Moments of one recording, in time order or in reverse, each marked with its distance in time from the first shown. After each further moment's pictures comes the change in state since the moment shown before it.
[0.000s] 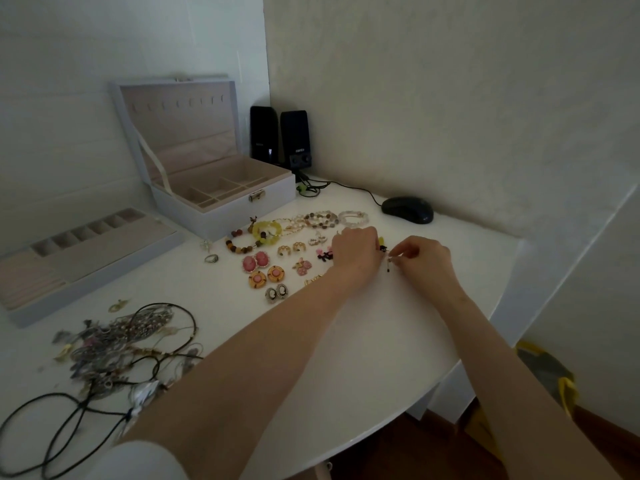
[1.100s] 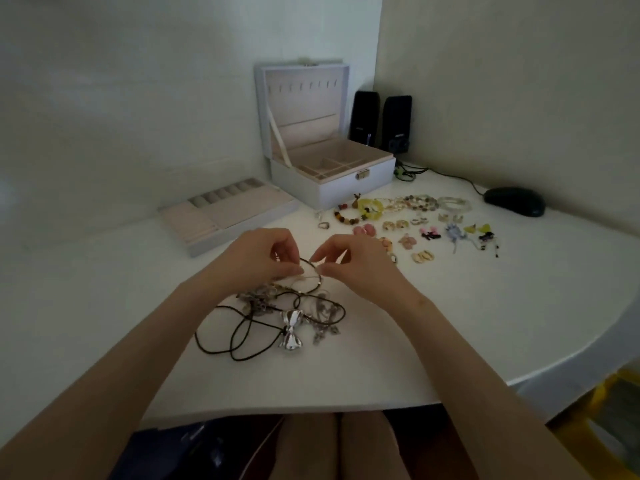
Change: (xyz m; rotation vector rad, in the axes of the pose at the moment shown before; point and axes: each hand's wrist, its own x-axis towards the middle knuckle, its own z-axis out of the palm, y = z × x) left_hand -0.191 -0.195 -0.178 -0.214 -0.082 -0.131; right_hand -0.115 -0.167 0.115 0.187 -0.491 -0.424
